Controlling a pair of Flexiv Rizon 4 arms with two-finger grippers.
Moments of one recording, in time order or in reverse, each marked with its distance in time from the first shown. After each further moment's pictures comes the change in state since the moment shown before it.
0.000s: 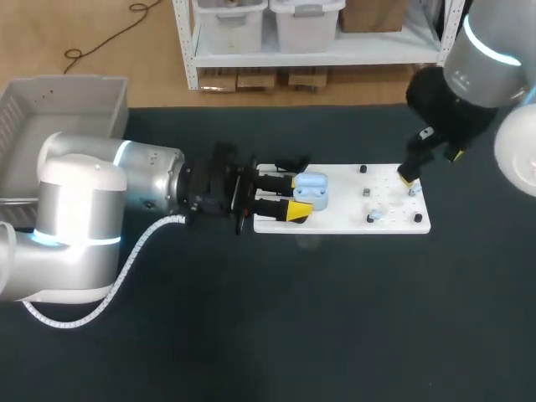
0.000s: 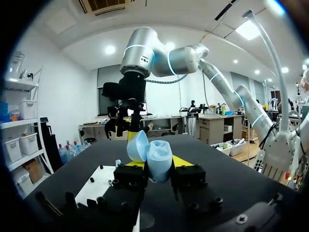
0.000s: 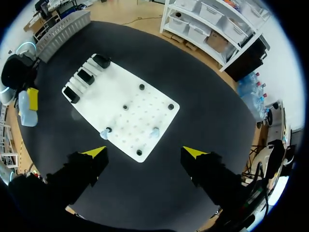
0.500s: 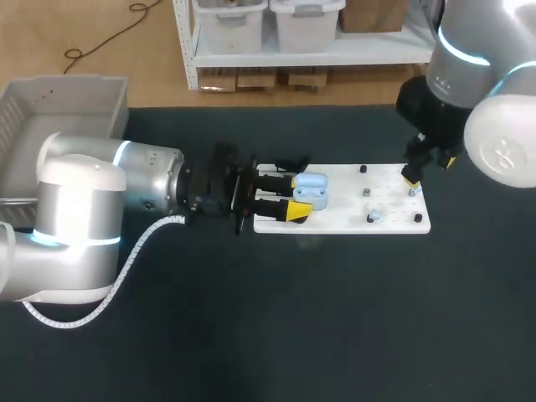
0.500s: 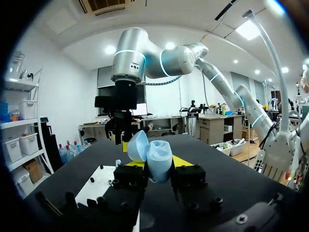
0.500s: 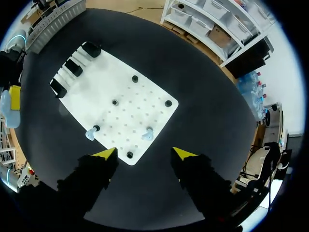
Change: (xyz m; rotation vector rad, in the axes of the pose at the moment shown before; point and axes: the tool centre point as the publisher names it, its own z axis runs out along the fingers) left arm 0.000 0.000 0.000 -0.001 0.001 0.000; right arm -0.001 -0.012 0.026 0.022 0.088 -0.030
